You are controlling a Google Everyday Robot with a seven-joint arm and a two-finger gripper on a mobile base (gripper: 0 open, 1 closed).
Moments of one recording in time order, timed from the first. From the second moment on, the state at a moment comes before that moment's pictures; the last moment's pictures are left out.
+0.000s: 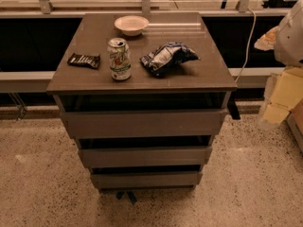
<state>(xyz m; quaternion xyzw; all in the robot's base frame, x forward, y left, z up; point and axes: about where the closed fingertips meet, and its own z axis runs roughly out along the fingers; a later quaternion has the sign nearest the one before) 0.438 -0.216 0.977 -0.60 0.78 -0.04 0.16</state>
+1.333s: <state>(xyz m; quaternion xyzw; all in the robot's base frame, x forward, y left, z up) 0.467 -0.202 0.905 -0.61 0.77 0.01 0.21</state>
